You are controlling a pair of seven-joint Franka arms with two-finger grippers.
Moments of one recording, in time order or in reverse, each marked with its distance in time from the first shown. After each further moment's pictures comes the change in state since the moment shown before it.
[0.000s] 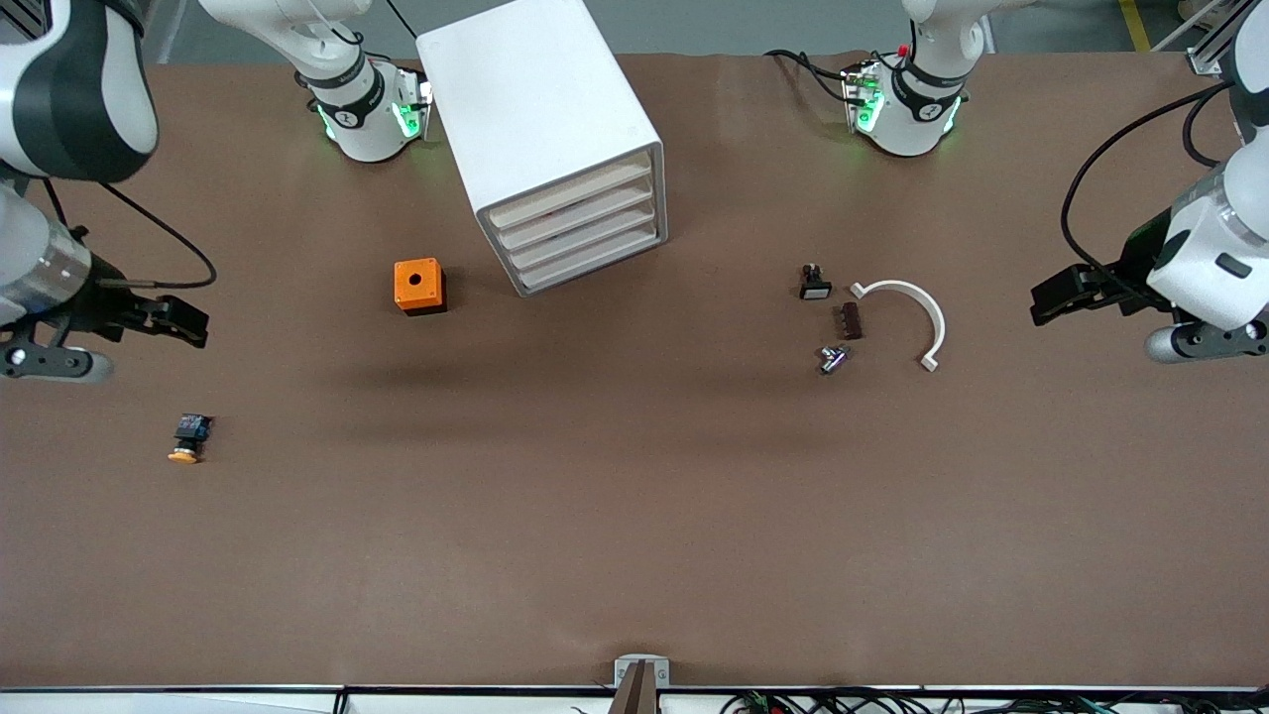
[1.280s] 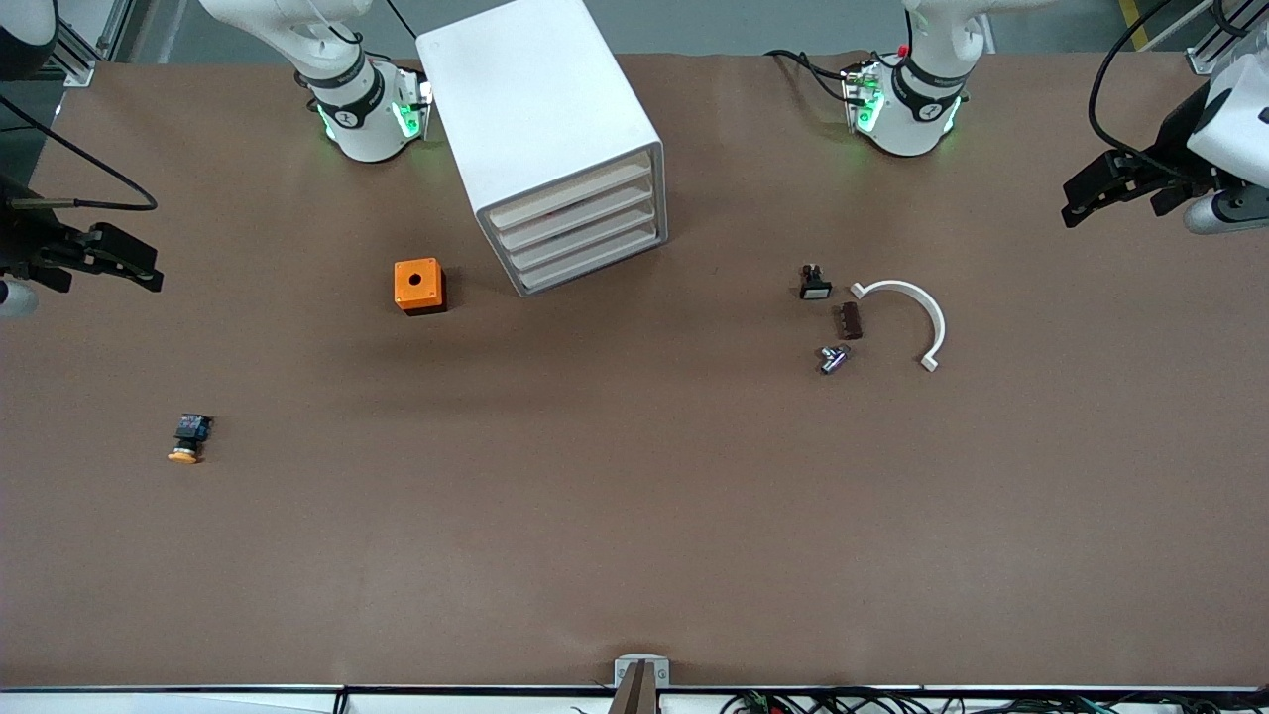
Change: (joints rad) left arm -0.201 -0.304 0.285 -0.284 -0.073 0.005 0.057; right arm -0.022 -0.020 0.004 0.156 0.063 -0.207 -0.090
